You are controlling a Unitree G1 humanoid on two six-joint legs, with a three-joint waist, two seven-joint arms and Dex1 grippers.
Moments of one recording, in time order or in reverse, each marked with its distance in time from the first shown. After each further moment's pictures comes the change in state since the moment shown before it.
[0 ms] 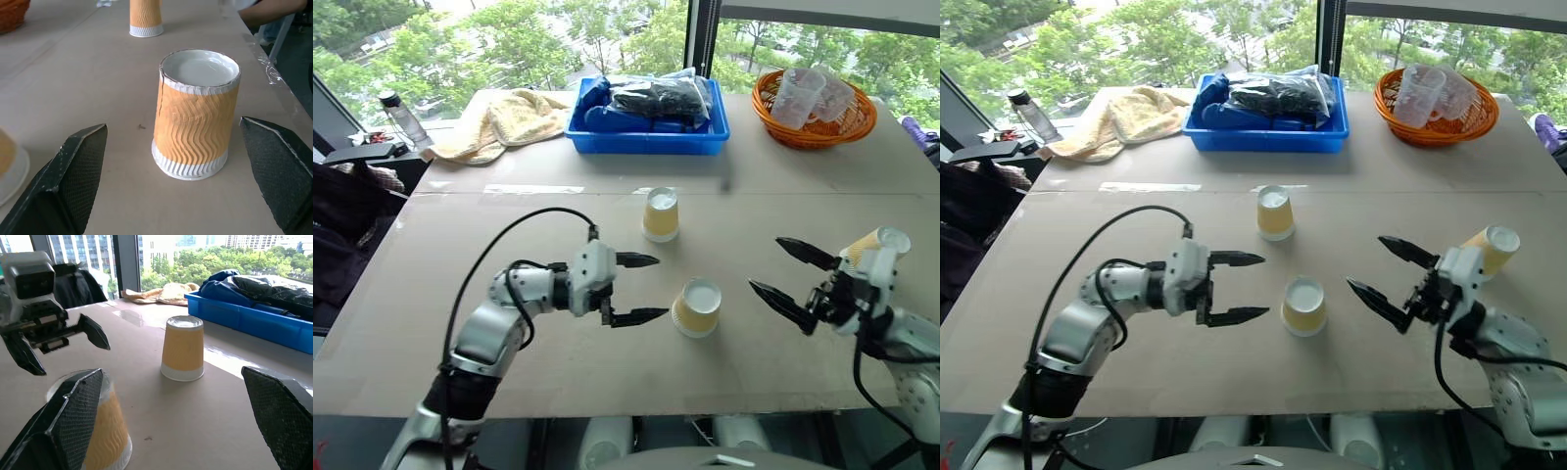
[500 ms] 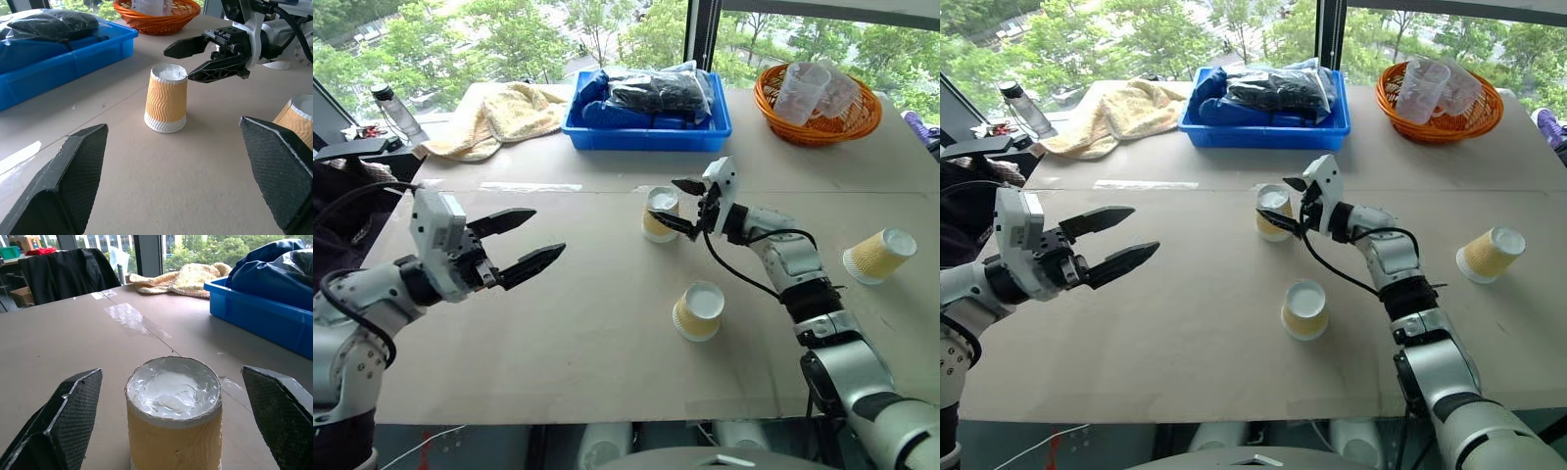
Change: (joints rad) left arm 0.214 0.162 0.537 -0.128 -0.257 0.314 0.202; right arm -0.767 0.334 0.249 0.892 -0.265 -0.072 0.022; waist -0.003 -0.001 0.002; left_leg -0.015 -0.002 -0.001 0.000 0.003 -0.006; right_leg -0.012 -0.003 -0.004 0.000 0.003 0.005
